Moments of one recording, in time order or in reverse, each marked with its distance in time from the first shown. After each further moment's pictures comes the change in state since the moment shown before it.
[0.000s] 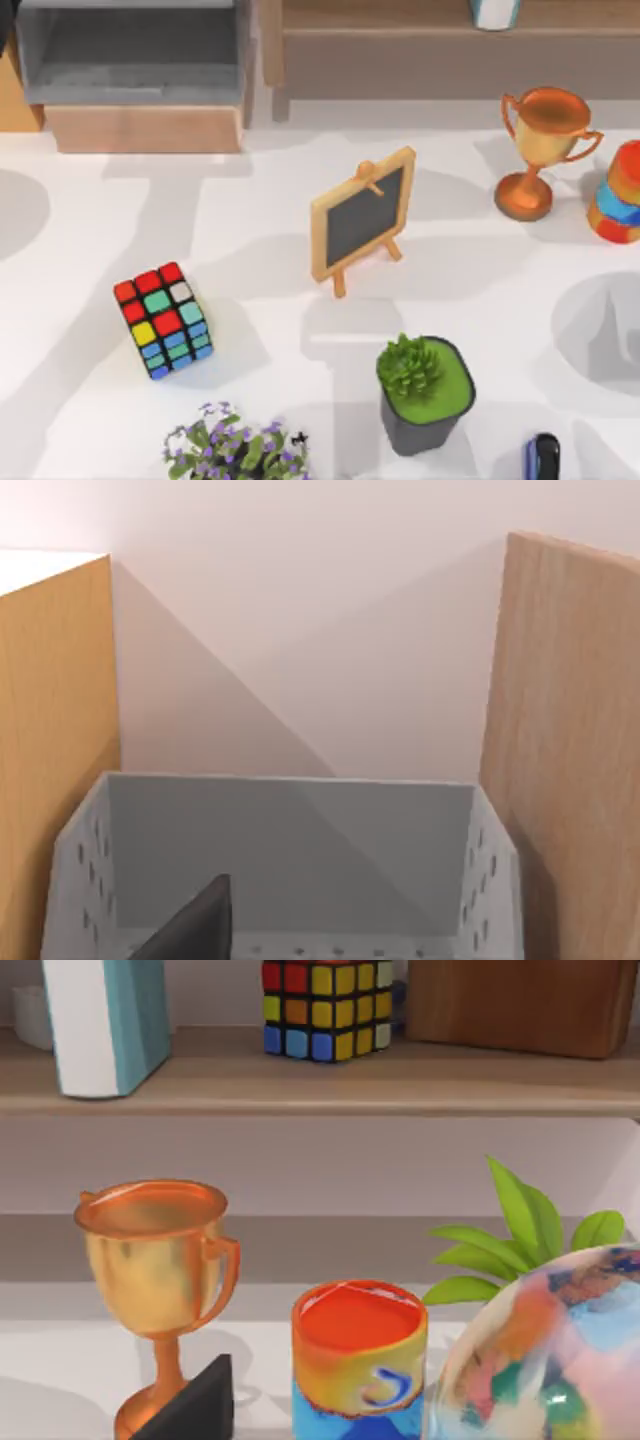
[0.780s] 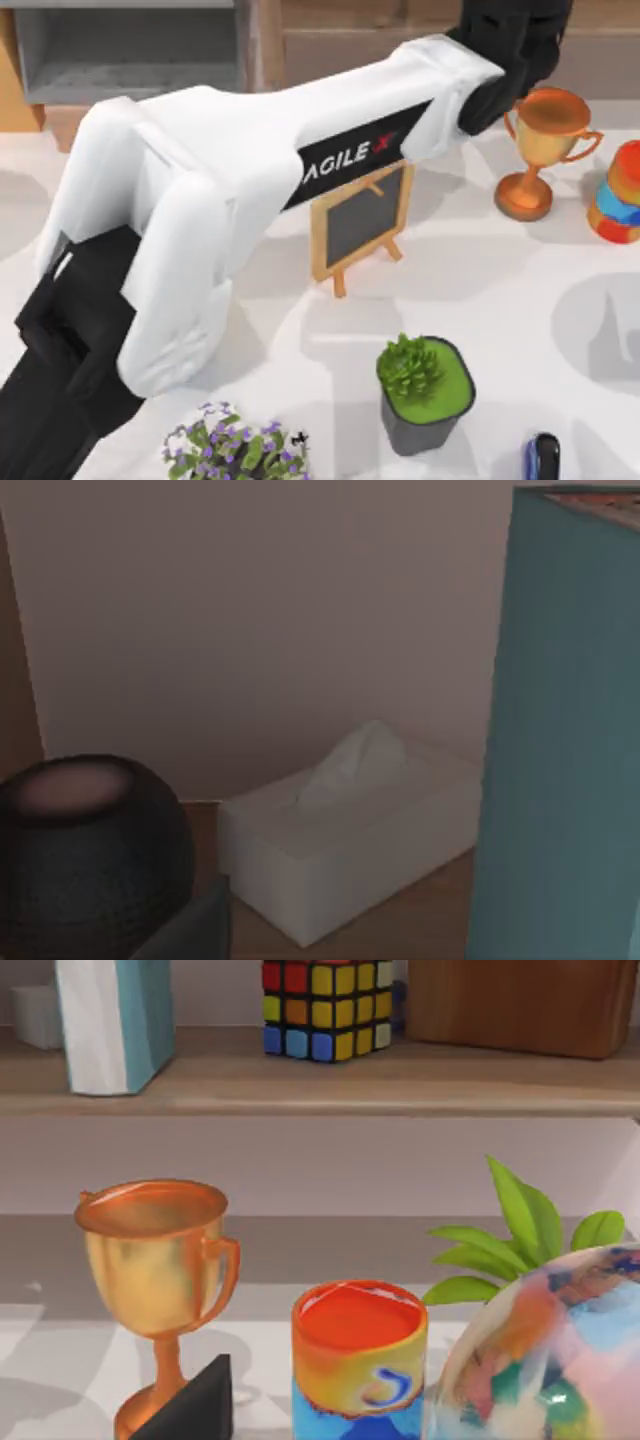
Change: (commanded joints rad) left arm -0.375 1.333 1.152 0.099 -0.370 0.002; right arm 0.000 0.000 0.000 0.000 0.000 0.000
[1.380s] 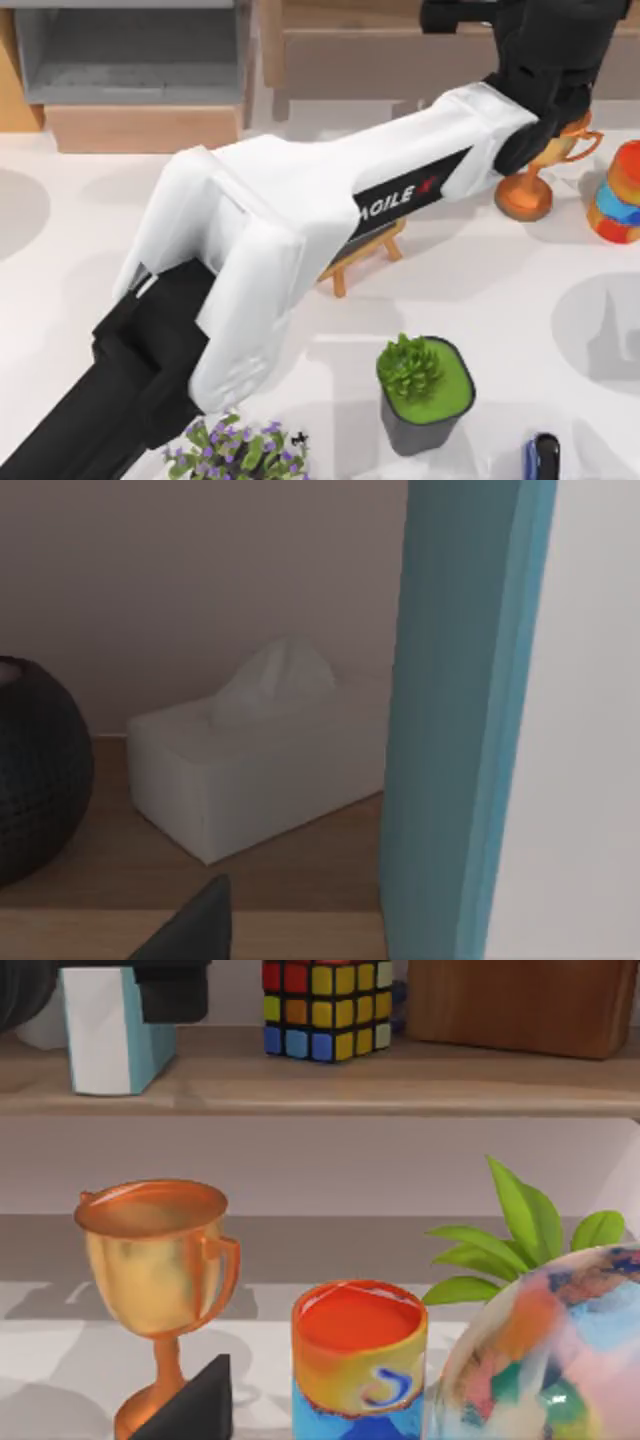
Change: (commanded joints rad) left arm -0.035 0.196 0.189 0.015 -0.042 -0.005; right arm 0.000 0.000 0.000 0.000 0.000 0.000
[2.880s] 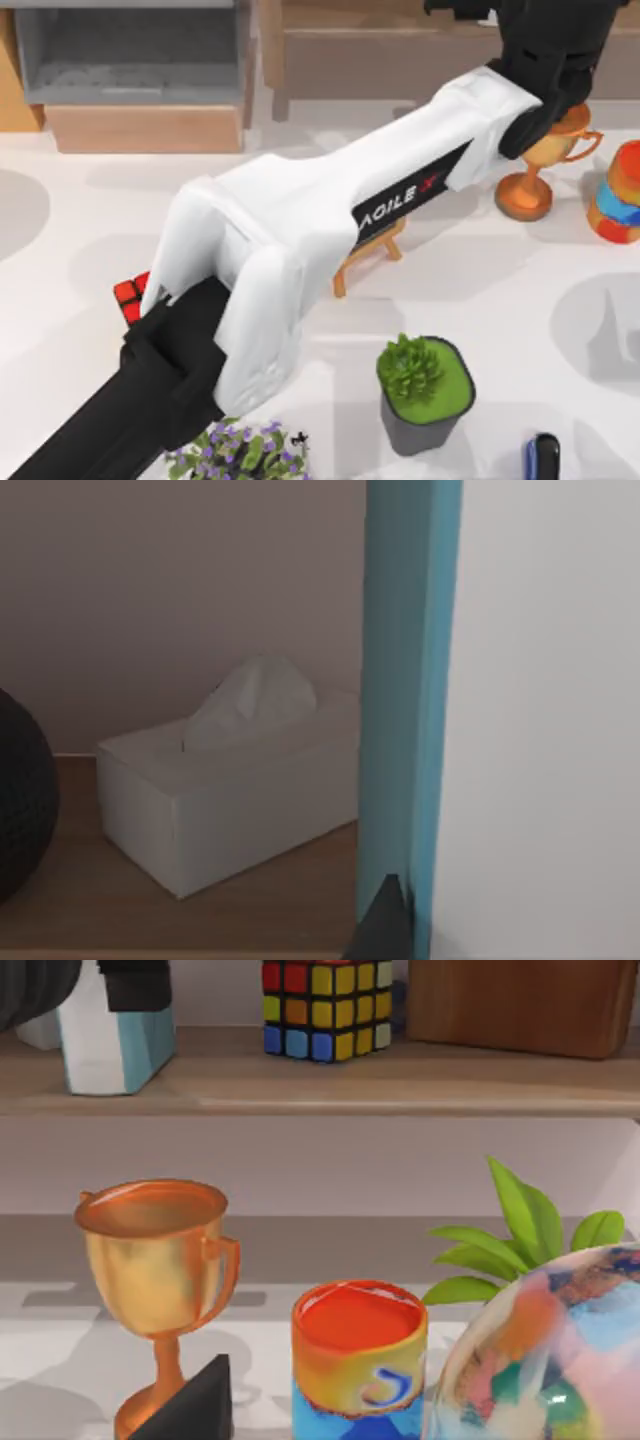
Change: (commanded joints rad) left arm 0.020 0.135 0.271 -0.133 0.024 -0.004; right arm 0.000 0.000 0.000 0.000 0.000 0.000
